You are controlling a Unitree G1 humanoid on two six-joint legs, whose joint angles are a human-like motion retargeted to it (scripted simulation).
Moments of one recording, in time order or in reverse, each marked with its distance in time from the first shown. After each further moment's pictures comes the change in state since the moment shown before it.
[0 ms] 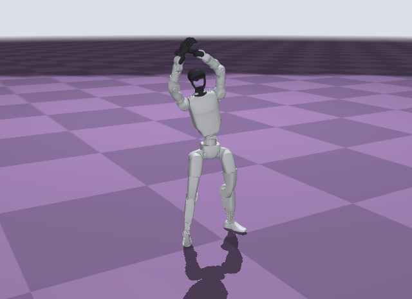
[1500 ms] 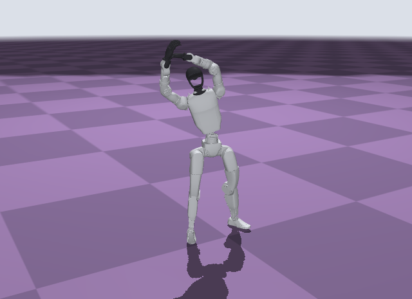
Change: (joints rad) left arm -0.027 -0.110 0.000 -0.043 0.045 0.038 0.034; right arm 0.054 -0.171 0.011 -0.068 -0.051 -0.036 -0.008; waist -0.092 0.073 0.003; left_leg 0.014 0.036 0.040 -0.019 0.013 0.001; right_leg -0.023 0.049 0.034 -0.006 -0.015 0.000
